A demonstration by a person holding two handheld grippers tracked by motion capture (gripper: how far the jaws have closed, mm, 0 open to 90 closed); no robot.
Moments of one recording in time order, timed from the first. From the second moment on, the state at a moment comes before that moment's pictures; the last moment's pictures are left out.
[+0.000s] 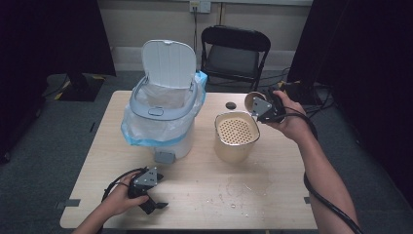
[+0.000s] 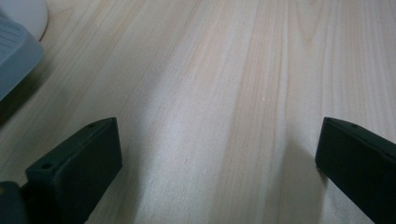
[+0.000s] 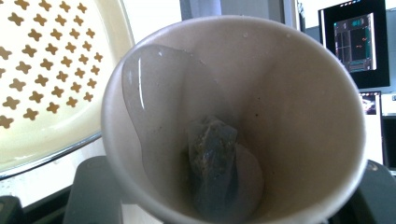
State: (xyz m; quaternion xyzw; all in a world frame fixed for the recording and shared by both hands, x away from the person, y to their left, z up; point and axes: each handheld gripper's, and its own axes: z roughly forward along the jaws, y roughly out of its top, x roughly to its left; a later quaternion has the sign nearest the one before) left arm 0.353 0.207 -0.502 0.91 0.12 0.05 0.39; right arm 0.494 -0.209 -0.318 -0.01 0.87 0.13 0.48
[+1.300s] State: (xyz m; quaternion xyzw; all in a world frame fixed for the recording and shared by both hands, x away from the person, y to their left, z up) left arm 0.353 0.207 -0.502 0.91 0.12 0.05 0.39; right arm 0.475 -0.171 -0.314 -0.21 0.74 -0.10 0.63
